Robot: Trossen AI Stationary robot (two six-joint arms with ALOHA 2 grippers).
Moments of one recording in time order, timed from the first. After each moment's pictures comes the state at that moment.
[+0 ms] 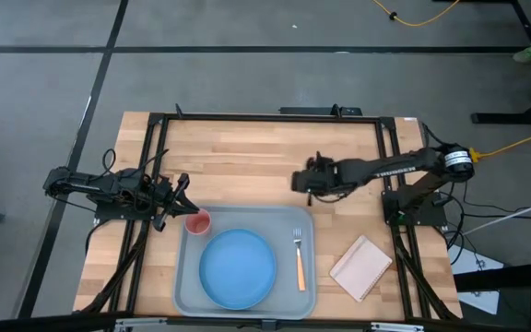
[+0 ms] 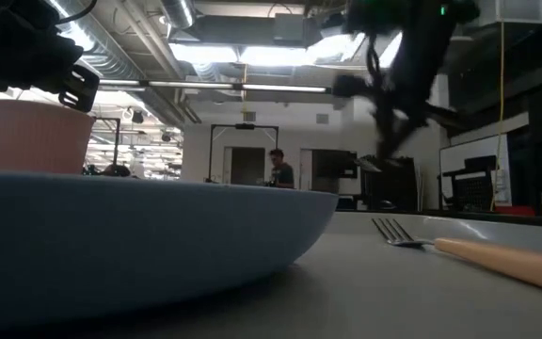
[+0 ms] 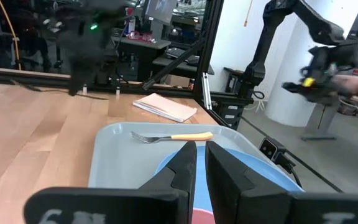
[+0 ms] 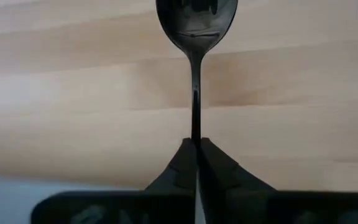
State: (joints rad) left arm -0.12 0.01 0.01 0.04 0.20 -0.20; right arm 0.04 1.56 1.06 -0.77 0.29 1.64
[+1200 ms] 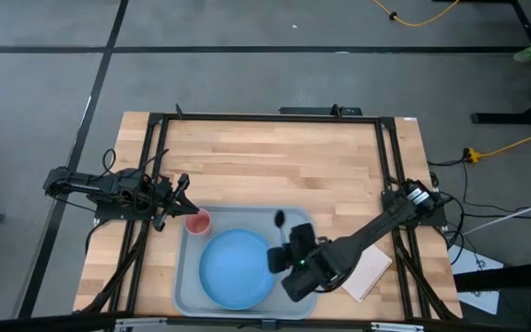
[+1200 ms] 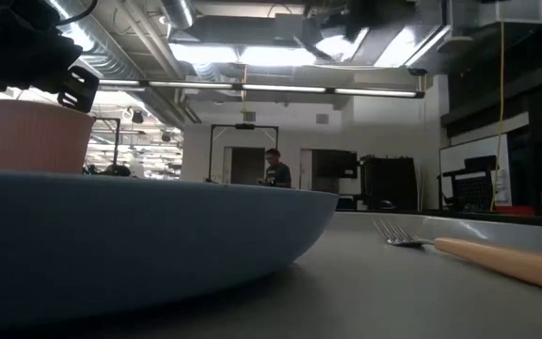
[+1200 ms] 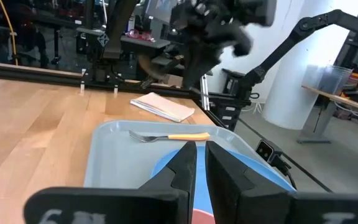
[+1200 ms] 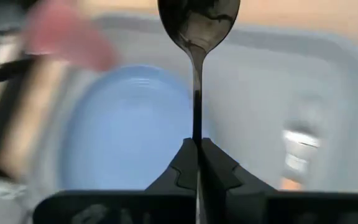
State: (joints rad) left arm -0.12 0.01 0.01 0.04 0.20 -0.23; right arm 0.60 2.02 1.82 -1.12 0.60 1.89
